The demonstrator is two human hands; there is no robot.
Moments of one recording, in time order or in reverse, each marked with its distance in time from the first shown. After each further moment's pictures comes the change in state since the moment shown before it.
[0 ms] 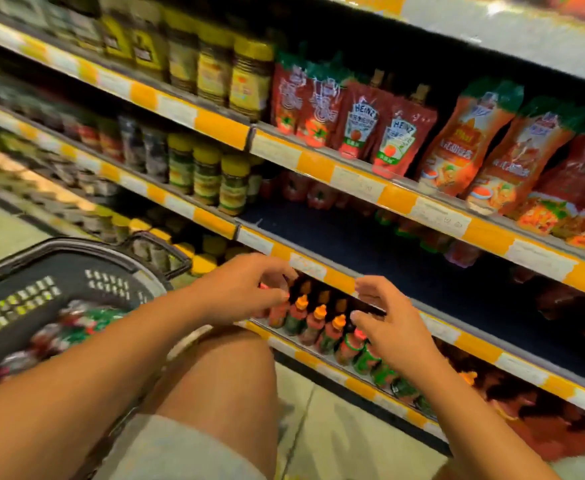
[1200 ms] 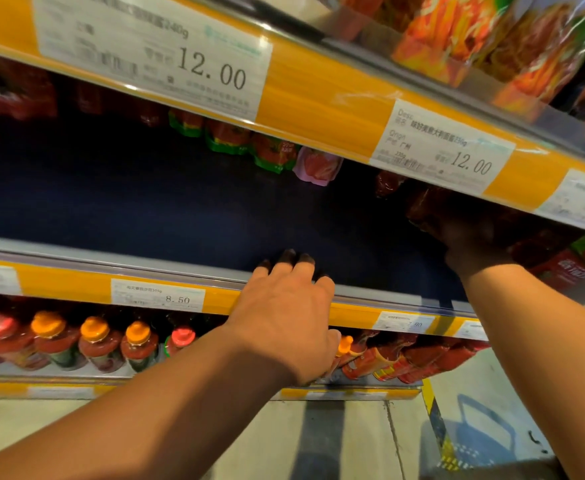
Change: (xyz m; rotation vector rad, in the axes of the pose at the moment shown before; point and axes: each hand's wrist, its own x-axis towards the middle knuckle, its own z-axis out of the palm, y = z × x) left_hand 0.267 0.153 0.297 0.514 -0.318 0.283; right_hand 0.156 0.368 -0.289 0.270 0.820 0.352
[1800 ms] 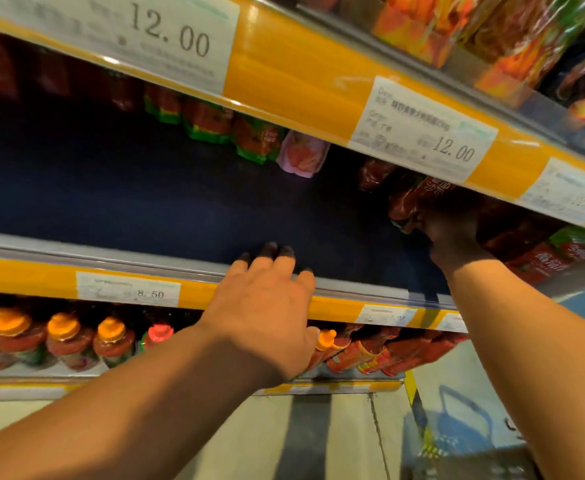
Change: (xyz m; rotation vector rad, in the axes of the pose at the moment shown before) left_hand -0.002 0.004 -0.004 0.036 -0.037 -0.040; right_hand 0.004 0.001 -0.014 -0.157 -0.036 0.117
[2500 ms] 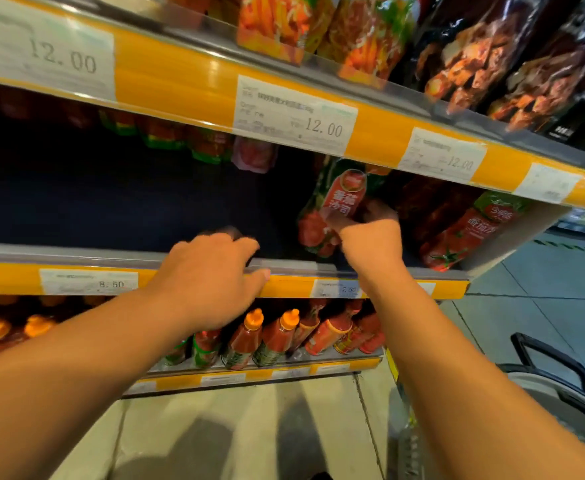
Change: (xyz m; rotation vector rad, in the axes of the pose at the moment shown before) left_hand 0.002 -0.002 -0.004 -0.049 0.127 -0.070; right_hand -0.130 -0.017 0.011 0.171 -0.022 -0.086
